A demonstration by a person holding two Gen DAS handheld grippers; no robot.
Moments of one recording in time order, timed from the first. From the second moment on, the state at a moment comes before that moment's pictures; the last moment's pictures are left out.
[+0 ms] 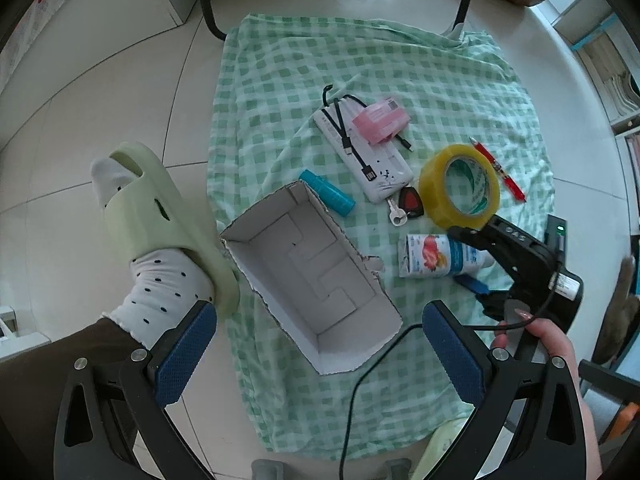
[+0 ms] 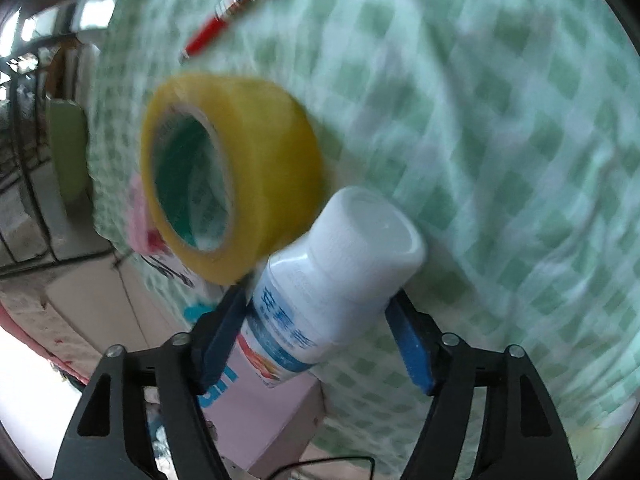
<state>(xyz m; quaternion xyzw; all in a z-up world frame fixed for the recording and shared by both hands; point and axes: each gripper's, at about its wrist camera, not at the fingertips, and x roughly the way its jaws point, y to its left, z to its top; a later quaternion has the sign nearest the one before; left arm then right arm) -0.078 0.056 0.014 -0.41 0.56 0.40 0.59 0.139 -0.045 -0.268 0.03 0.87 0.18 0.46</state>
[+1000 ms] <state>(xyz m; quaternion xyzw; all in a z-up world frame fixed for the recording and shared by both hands) -0.051 0.038 0.027 -0.41 0.56 0.38 0.61 0.073 -0.080 -0.172 -0.39 0.68 0.44 0.44</state>
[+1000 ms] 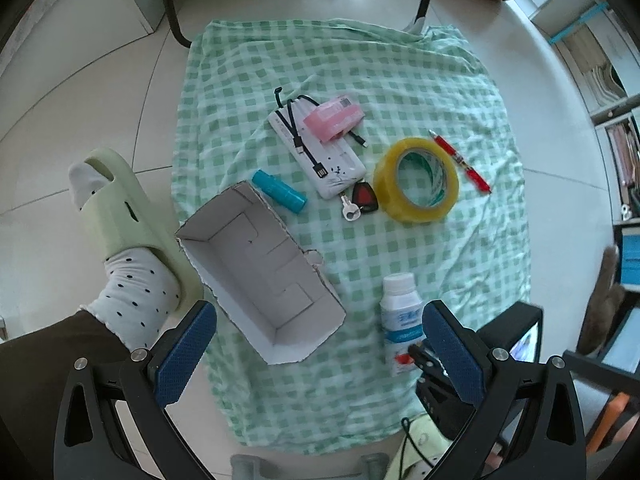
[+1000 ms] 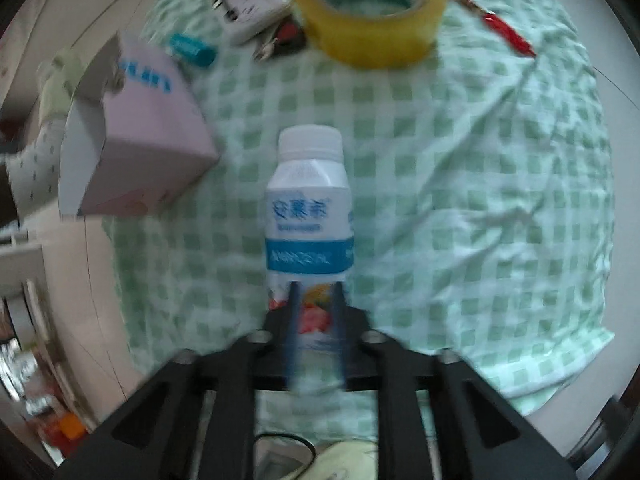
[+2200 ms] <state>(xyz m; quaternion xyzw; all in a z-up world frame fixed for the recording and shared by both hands) -0.047 0.049 0.021 -0.49 0.52 0.28 0.64 0.103 -0.049 -0.059 -0.03 0.71 0.60 0.37</state>
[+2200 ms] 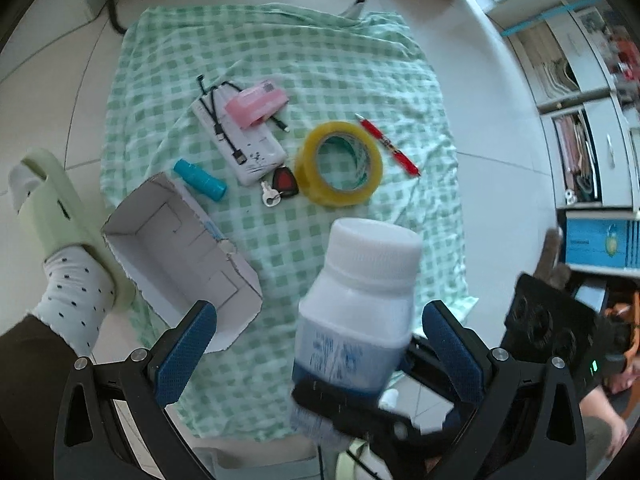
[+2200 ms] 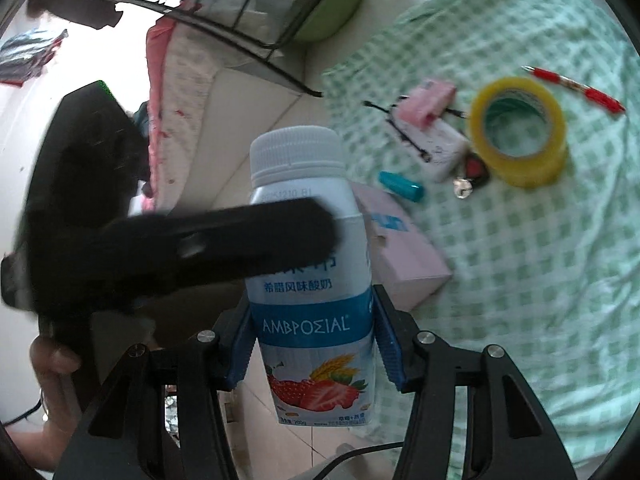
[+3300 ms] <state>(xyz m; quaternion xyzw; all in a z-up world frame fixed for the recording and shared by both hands) -0.120 0.077 0.012 -0.47 0.48 0.45 0.59 0.062 -0.068 -0.122 -0.21 0.76 0.47 0.39</state>
